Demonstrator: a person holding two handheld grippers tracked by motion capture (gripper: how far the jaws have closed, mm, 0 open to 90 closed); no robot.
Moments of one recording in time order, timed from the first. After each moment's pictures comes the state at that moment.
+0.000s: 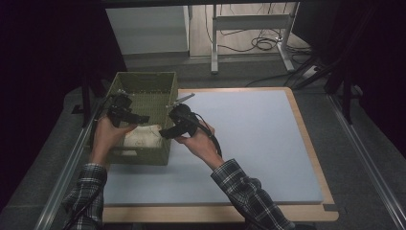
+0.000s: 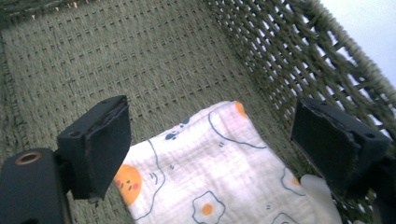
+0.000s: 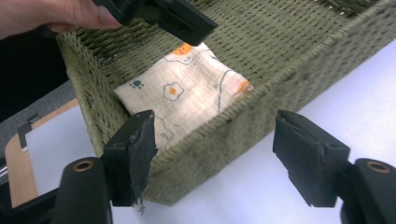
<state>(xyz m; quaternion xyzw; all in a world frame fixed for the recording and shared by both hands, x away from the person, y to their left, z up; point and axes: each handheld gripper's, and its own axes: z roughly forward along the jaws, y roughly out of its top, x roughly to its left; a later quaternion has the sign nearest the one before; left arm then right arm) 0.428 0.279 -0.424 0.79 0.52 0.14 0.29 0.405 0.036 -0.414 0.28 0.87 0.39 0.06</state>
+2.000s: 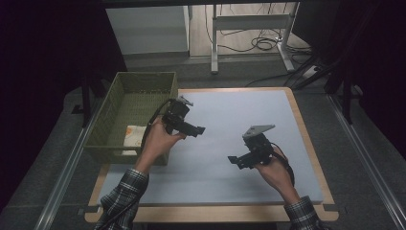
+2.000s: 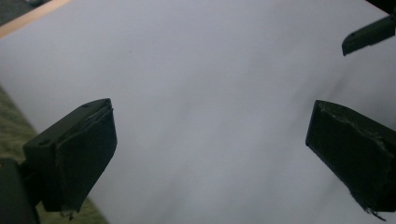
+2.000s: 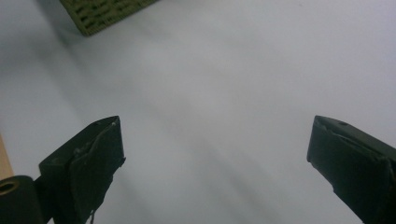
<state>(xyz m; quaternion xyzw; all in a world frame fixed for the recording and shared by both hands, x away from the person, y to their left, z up) 0.403 0.105 -0.413 0.85 0.37 0.10 0.35 0.359 -0.180 -0.461 0.30 0.87 0.37 0.11</state>
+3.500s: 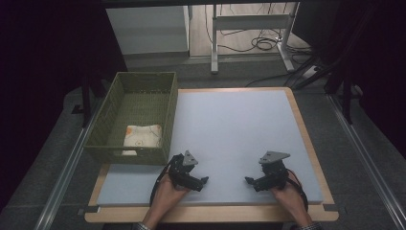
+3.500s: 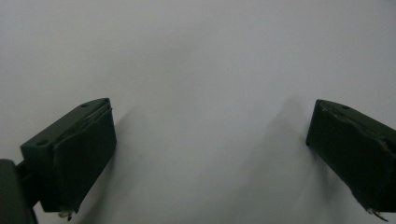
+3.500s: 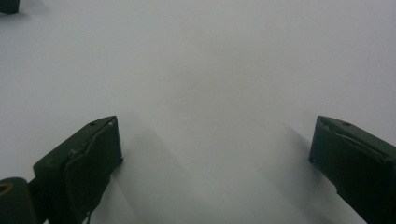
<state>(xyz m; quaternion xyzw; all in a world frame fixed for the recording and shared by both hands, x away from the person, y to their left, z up) 0.305 0.089 -0.548 0.86 0.35 0.13 0.35 0.324 -0.236 -0.534 0.30 0.88 0.35 0.15</state>
